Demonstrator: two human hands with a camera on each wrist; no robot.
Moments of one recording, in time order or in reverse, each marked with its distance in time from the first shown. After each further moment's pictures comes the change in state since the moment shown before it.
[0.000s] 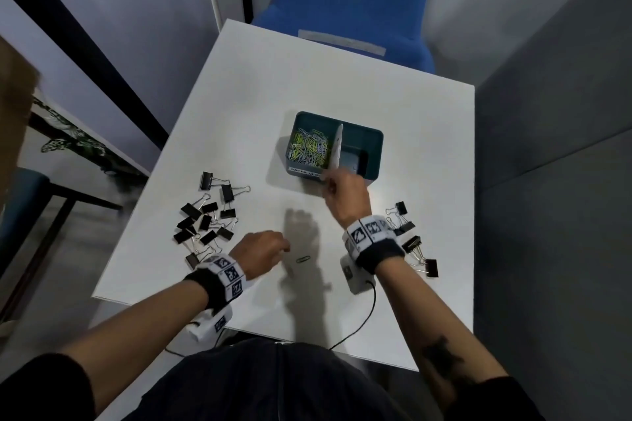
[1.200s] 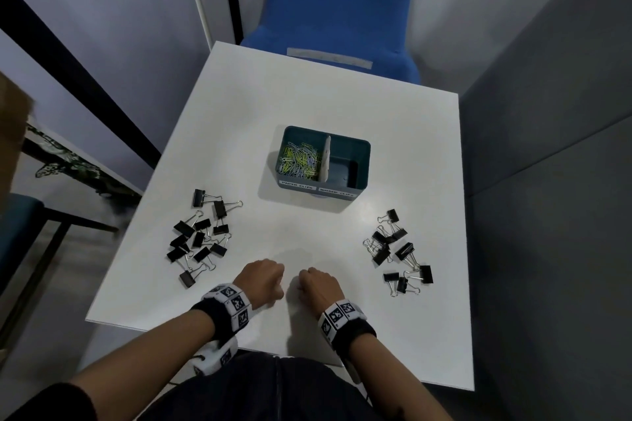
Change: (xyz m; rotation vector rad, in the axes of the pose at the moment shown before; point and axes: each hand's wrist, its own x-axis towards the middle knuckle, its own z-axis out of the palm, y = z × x) left_hand -0.004 0.033 0.010 0.019 -0.121 -0.133; right_hand -0.112 0.044 0.104 -0.309 -0.525 -0.053
